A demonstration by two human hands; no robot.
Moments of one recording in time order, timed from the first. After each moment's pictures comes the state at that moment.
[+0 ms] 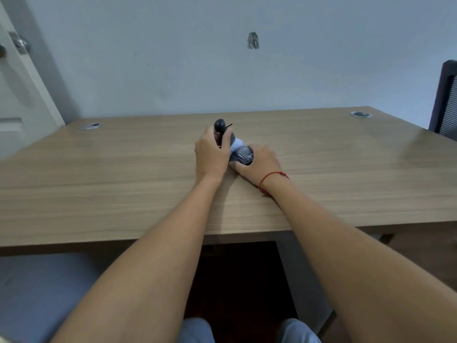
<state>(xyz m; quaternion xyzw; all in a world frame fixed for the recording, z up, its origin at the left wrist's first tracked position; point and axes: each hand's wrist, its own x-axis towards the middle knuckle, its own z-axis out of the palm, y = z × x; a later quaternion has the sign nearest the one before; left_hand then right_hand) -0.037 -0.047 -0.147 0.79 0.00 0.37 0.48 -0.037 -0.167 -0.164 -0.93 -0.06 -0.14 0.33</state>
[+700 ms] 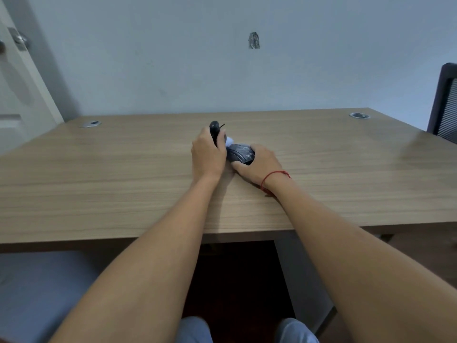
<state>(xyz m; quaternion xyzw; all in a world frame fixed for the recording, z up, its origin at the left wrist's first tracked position) -0.037 -0.042 -0.149 0.81 0.02 0.39 0.44 -0.042 -0.169 -0.164 -0.92 -0.05 -0.11 0.38</state>
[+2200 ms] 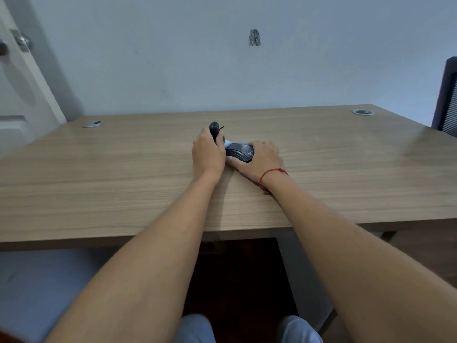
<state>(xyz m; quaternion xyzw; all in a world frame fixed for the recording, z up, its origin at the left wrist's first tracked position) -0.031 -0.040 -0.154 0.84 0.03 0.36 0.41 -0.047 -0.163 -0.158 -0.95 -0.03 -0.12 0.30</state>
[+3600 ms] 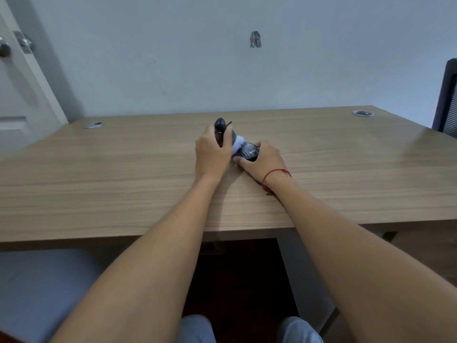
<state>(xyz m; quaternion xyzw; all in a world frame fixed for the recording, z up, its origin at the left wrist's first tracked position) -0.040 -0.044 -0.150 0.80 -0.02 0.39 0.46 -0.051 -0.168 -0.156 -0.91 0.00 -0.11 0.39</state>
